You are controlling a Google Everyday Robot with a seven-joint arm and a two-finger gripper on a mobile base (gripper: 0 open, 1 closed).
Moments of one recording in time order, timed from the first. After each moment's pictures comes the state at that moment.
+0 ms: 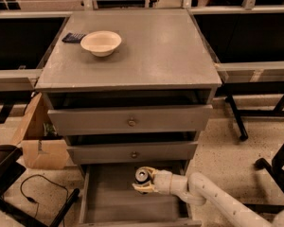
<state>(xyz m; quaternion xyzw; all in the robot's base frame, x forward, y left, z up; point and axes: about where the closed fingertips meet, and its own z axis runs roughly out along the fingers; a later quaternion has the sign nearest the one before) 0.554 -0.001 0.366 -0.47 0.60 0.36 0.54</state>
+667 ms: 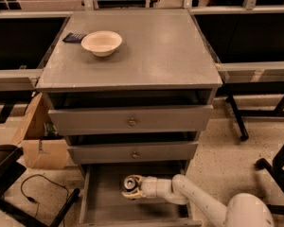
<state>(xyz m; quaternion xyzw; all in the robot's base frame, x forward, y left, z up) 0.557 0.060 0.264 -0.51 0.57 0.40 0.51</state>
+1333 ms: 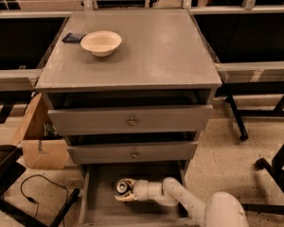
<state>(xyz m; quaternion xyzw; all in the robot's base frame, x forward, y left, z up) 0.562 0.101 0.211 -0.52 0.55 0.41 0.51</state>
